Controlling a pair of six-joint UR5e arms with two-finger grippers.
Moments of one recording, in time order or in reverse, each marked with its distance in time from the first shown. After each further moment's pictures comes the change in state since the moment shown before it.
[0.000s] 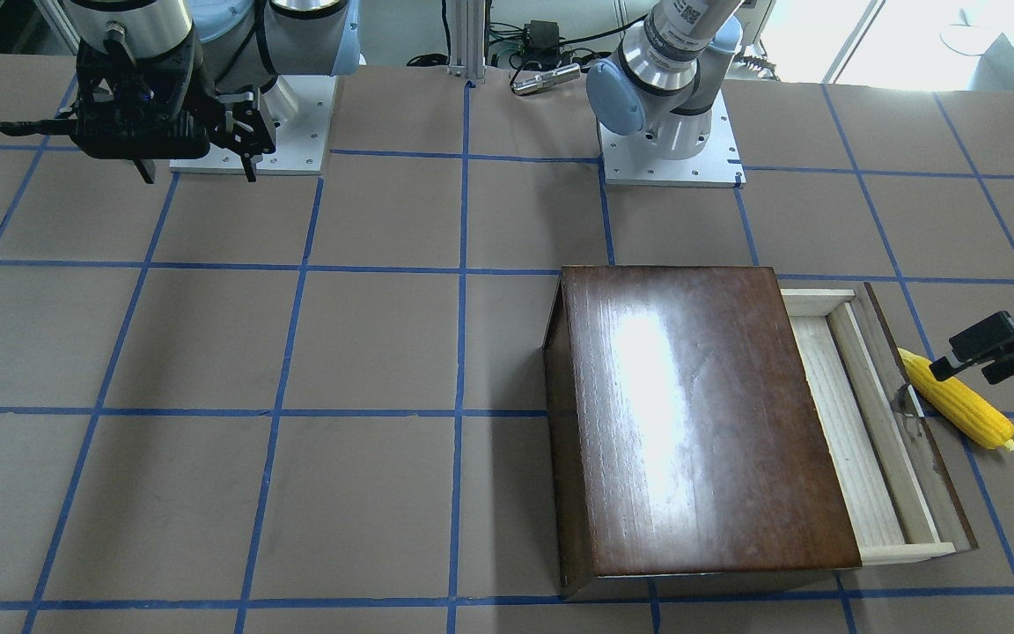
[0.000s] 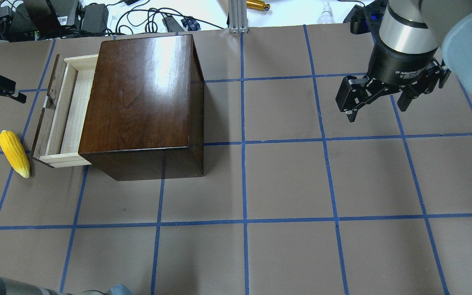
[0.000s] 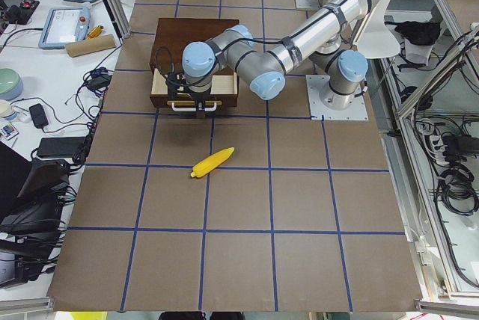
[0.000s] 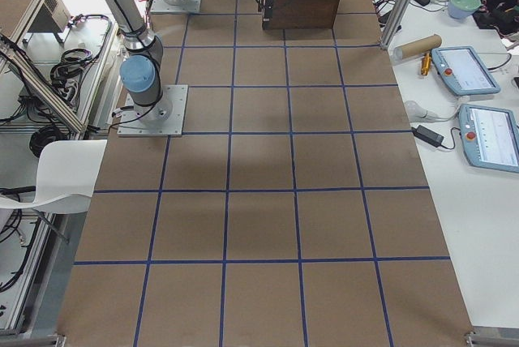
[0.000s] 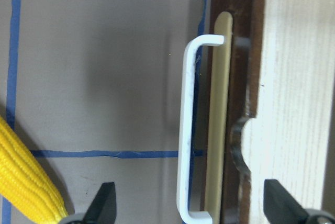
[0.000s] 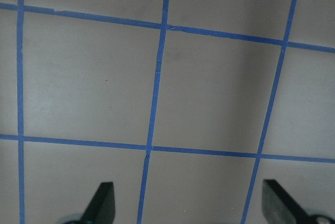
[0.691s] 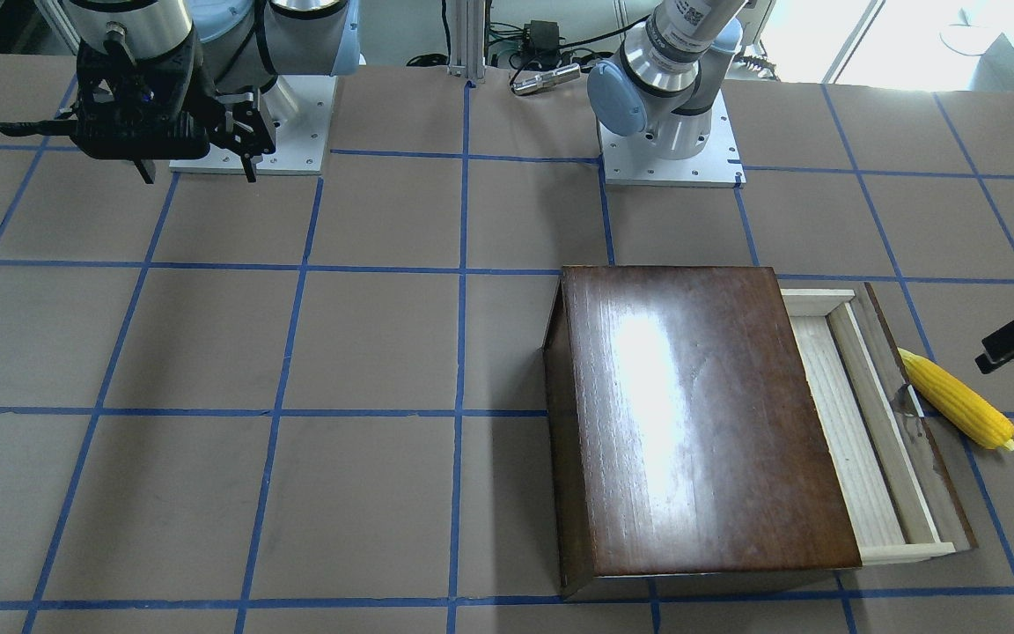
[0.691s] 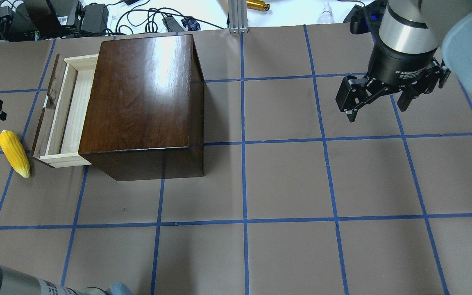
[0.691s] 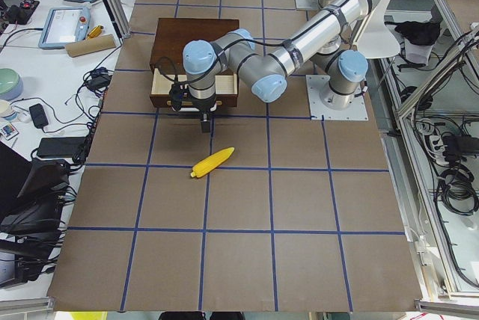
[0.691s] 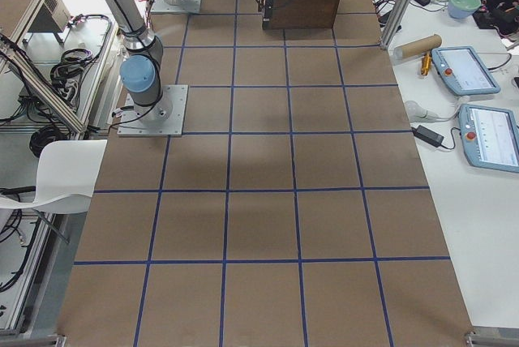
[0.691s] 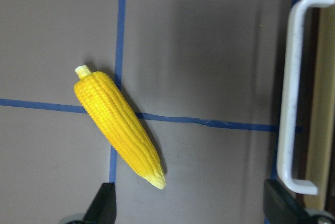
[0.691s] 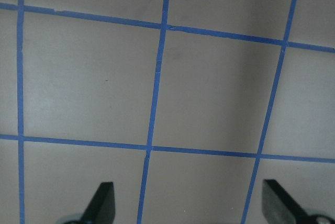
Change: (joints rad) left arm 0.028 -0.113 -0.031 0.238 0.226 -0.022; right arm 0.000 0.000 0.000 0.000 0.000 0.000
